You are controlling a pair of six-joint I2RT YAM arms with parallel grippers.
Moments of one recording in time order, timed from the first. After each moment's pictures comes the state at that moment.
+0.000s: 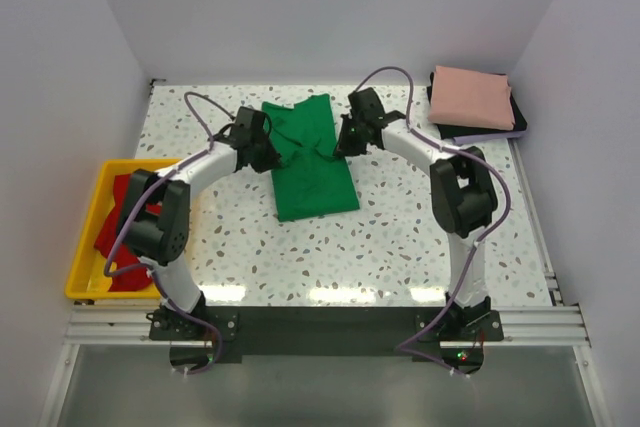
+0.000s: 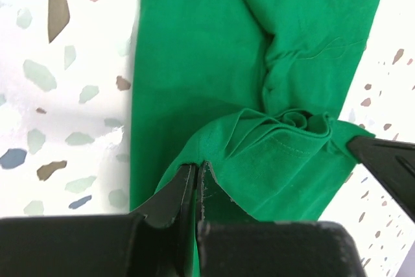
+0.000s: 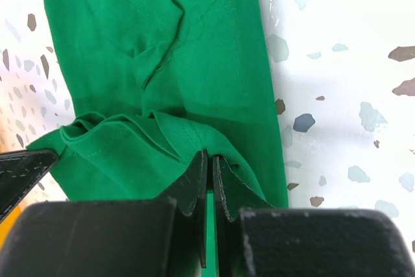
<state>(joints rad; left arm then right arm) -0.33 1.77 1.19 -0.32 0.01 -0.82 0.46 2.09 1.64 -0.45 -0.12 0.59</state>
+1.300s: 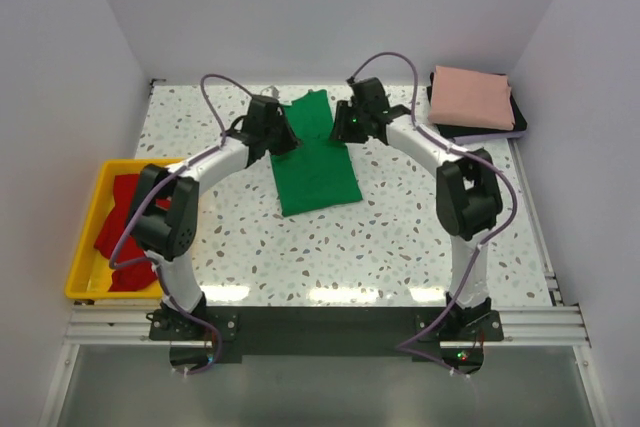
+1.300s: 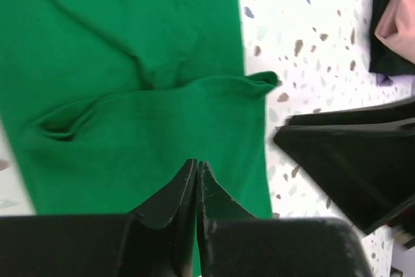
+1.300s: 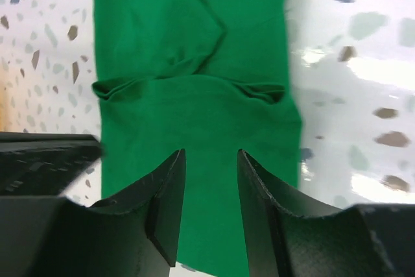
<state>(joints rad) -0.38 1.83 1.28 -0.13 0.07 -0.72 0.44 2.05 1.67 -0.39 -0.12 0.46</state>
